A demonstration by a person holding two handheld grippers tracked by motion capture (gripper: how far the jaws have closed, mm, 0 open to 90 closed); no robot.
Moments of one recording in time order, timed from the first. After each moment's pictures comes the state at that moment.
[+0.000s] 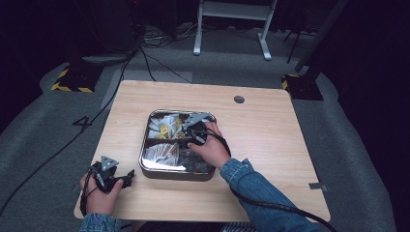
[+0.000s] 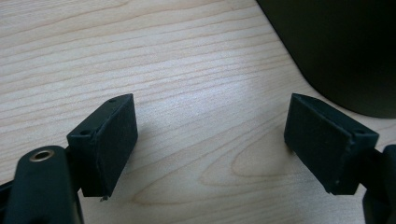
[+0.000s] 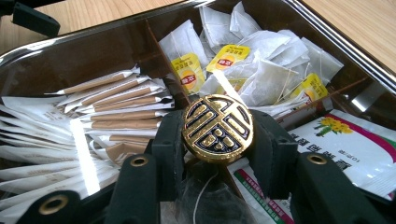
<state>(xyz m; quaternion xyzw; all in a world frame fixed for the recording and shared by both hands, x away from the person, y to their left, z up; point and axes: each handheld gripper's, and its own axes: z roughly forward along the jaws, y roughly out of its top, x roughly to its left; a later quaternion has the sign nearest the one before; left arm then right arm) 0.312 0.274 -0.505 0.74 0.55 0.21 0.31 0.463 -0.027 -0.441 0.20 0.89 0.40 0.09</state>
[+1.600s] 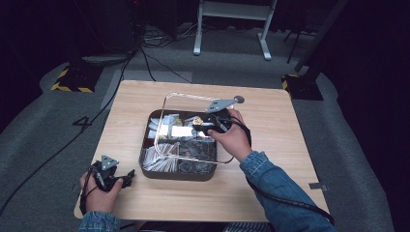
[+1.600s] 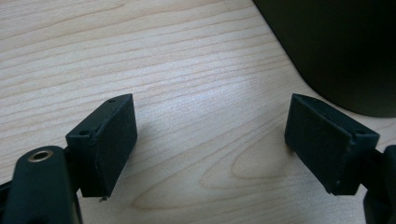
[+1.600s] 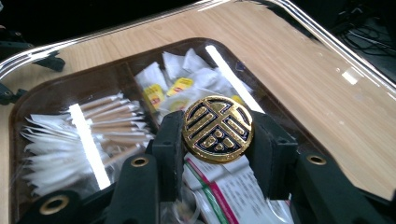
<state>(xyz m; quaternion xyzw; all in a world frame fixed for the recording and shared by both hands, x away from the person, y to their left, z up) 0.315 0.276 -0.505 0.75 0.55 0.21 0.31 0.466 -0.089 -0.379 0.21 0.87 0.43 0.12</state>
